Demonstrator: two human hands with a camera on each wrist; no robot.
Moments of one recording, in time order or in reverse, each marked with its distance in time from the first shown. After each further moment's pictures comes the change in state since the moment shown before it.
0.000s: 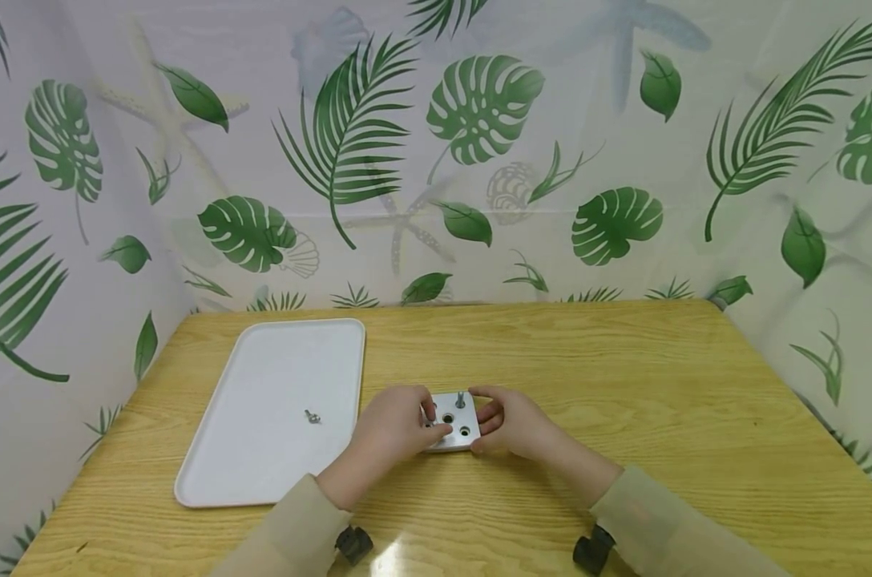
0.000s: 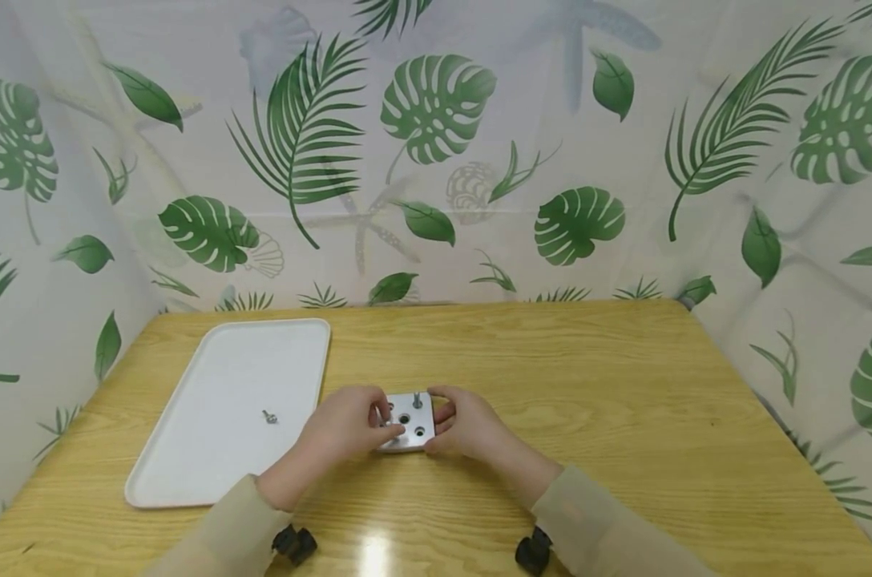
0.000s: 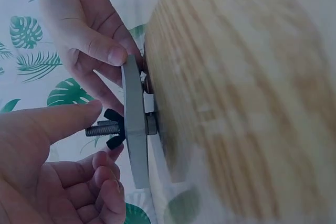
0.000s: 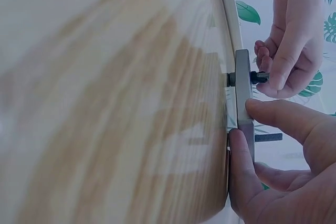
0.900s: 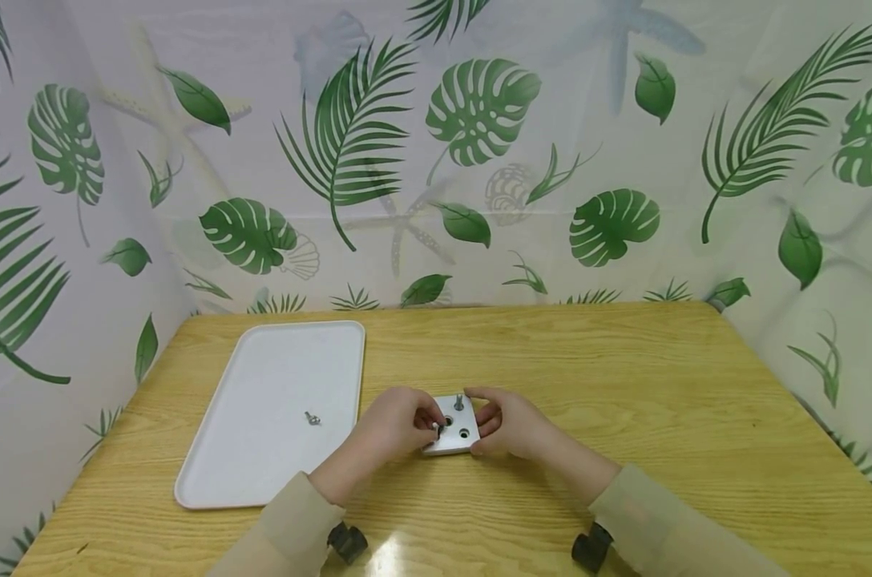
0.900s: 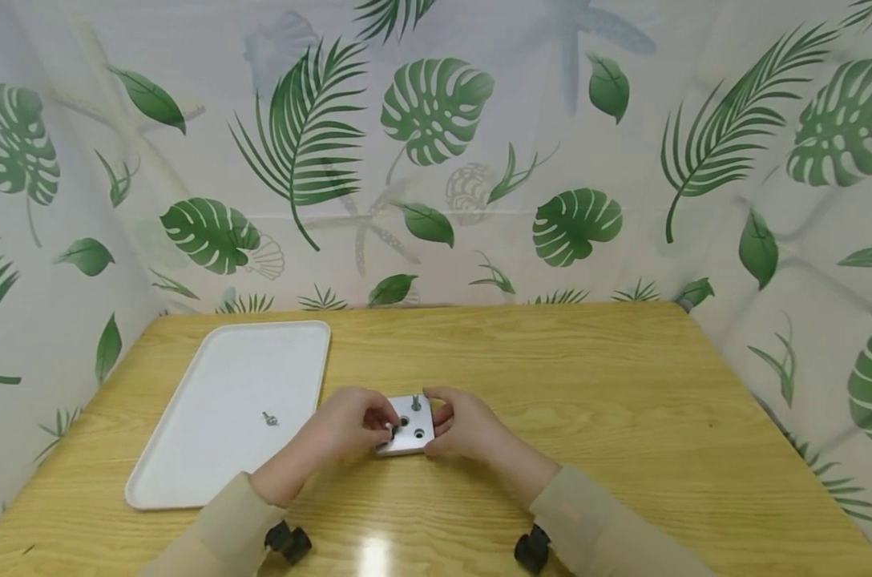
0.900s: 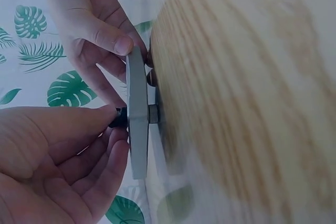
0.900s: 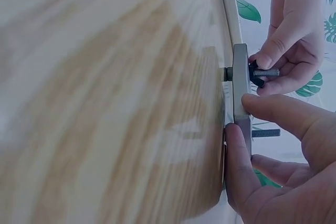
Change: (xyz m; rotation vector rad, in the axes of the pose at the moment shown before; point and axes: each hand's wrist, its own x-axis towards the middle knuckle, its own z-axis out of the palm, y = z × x) left_hand 0.003 -0.007 -0.002 -0.171 -0.079 0.123; right_hand 0.003 0.003 -0.002 -0.020 -0.033 -0.029
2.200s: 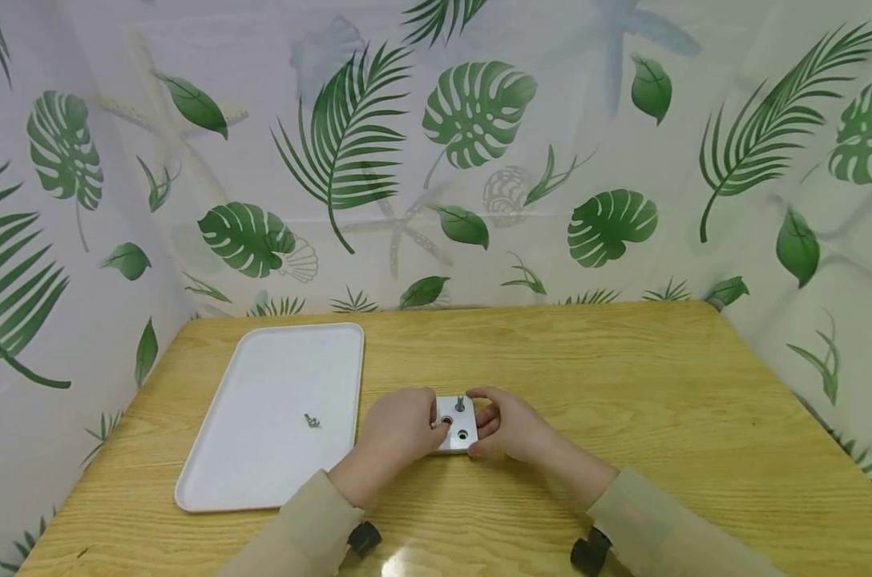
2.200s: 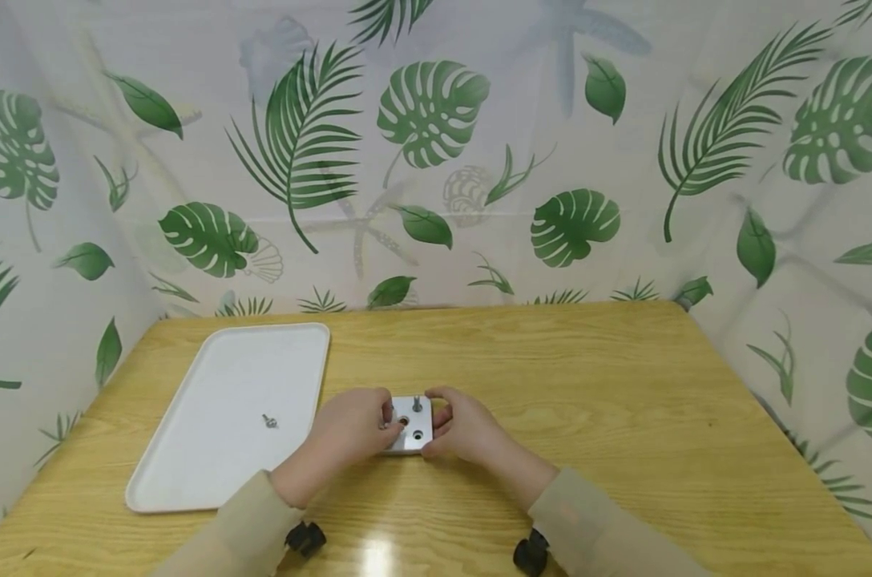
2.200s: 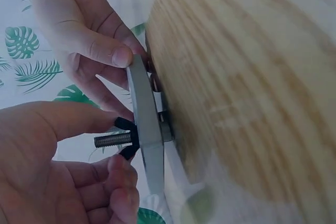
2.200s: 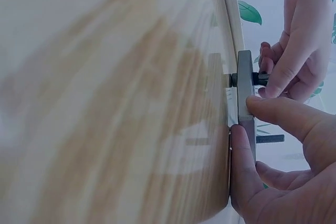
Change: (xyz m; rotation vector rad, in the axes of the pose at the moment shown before) left_hand 0.005 0.019 0.009 0.373 0.077 -0.147; right_hand -0.001 0.001 0.003 0.032 0.025 0.017
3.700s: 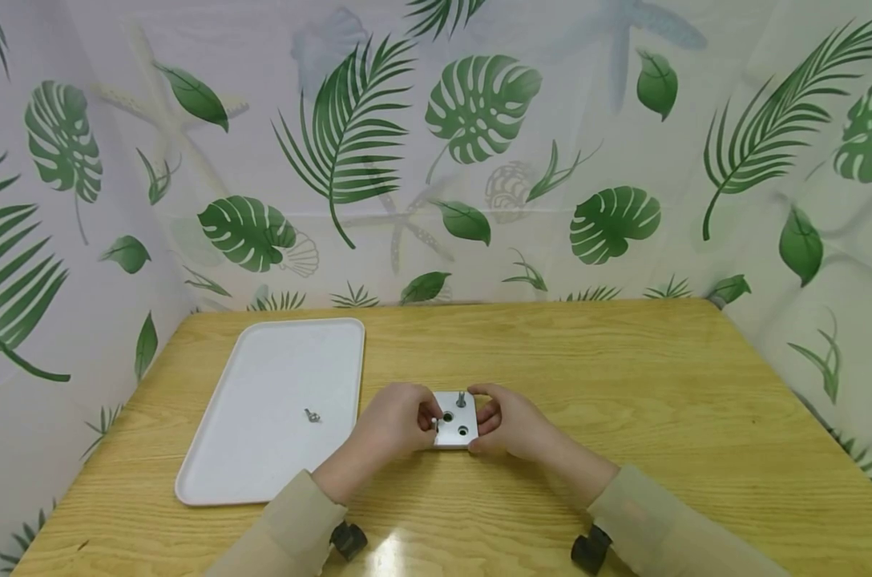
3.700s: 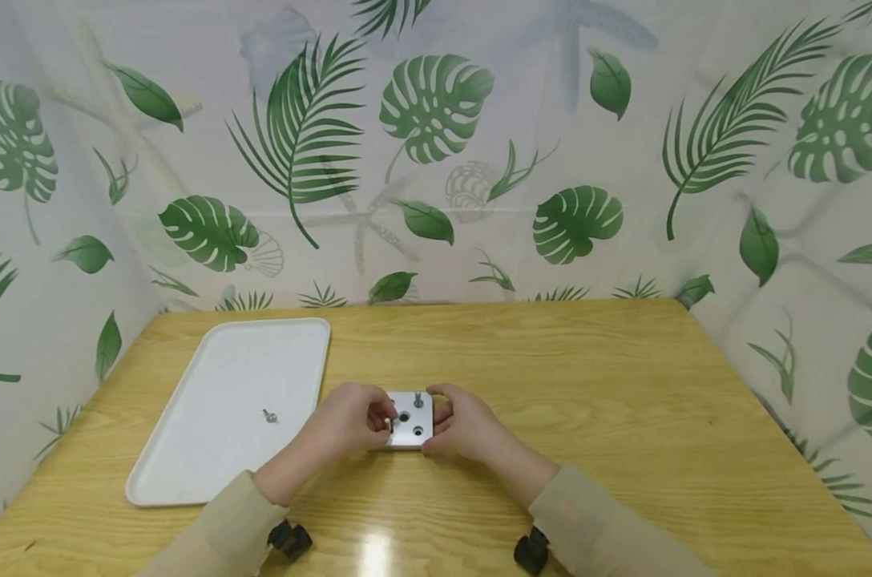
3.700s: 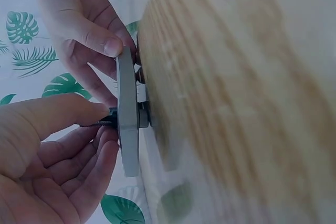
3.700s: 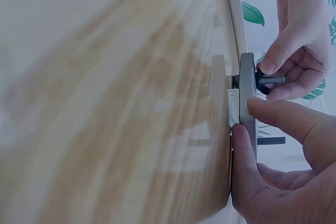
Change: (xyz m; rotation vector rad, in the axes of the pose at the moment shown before) left_hand -0.001 -0.019 -0.001 -0.255 0.008 0.186; right_hand -0.002 -0.005 0.003 -0.045 0.040 0.040
